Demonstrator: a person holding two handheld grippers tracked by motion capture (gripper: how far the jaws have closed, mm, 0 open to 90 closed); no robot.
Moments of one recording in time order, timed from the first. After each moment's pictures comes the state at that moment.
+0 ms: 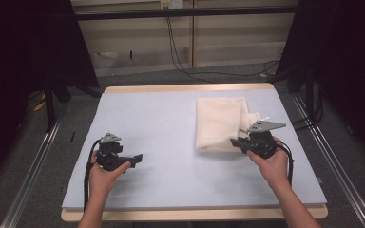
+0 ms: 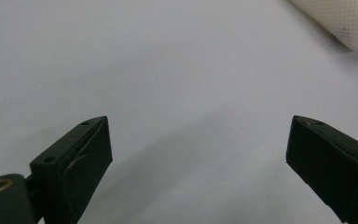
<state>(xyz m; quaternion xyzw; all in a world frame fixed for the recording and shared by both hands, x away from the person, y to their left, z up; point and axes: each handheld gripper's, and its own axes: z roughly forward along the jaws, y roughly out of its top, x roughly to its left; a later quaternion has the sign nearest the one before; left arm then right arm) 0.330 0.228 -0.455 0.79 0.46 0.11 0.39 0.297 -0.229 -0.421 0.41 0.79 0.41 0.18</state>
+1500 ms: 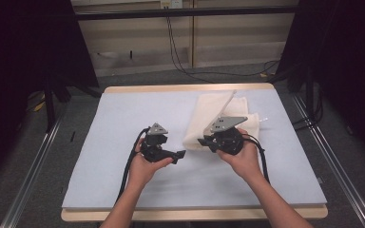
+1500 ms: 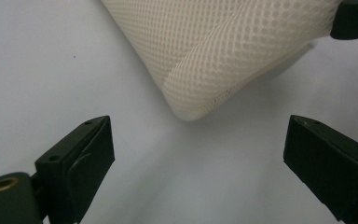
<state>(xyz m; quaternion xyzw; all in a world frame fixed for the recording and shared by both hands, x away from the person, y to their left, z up) 0.340 0.105 -0.436 0.84 0.33 0.07 0.42 0.309 -0.142 -0.395 0.28 0.84 0.43 0.16</state>
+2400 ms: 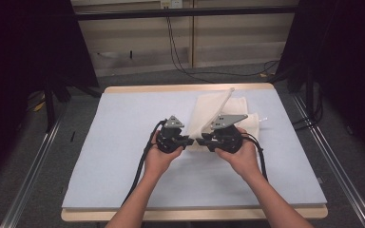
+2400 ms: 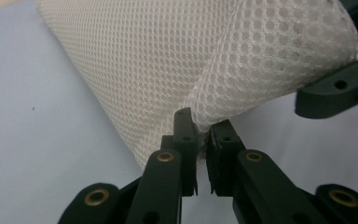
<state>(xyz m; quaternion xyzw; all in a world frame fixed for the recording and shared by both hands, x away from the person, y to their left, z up) 0.356 0.068 -0.426 0.84 0.31 0.05 0.44 0.314 -0.143 -0.396 0.30 0.83 0.44 0.15</state>
